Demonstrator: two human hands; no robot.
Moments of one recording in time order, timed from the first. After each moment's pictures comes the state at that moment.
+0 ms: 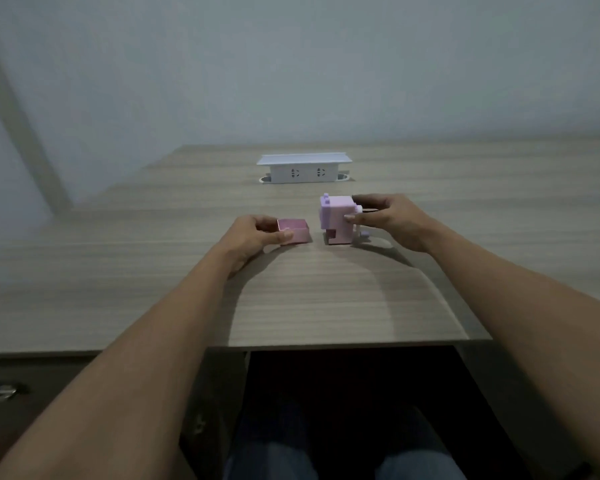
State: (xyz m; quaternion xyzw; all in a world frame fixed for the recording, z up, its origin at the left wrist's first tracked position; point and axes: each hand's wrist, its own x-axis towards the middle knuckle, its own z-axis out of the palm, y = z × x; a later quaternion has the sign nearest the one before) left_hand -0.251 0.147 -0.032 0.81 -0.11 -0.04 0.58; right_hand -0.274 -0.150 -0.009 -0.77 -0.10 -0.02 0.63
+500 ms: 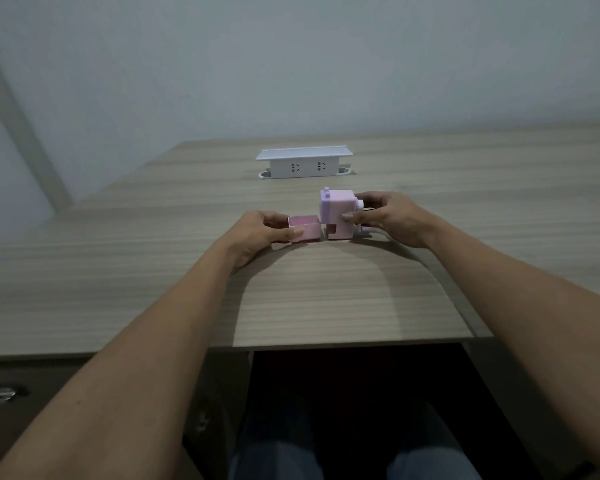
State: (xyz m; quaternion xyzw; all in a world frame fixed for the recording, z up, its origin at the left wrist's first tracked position) left_hand -0.252 0.137 -0.029 0.78 -0.15 -0.08 0.60; right_hand -0.264 -0.145 -0.019 -0.74 -0.11 0.02 0.66
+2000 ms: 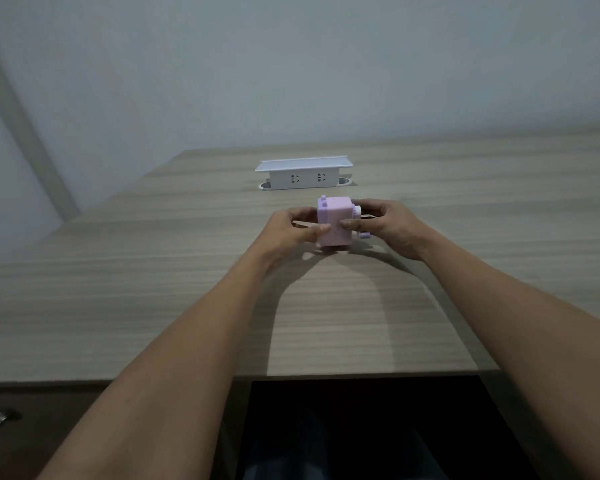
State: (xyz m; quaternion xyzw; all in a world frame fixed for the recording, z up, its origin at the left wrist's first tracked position) left_hand -0.240 0.077 -0.015 0.77 -0.21 -0.02 0.60; right_hand -0.252 -0.152 -0.015 -0.76 -0.12 -0.03 0.64
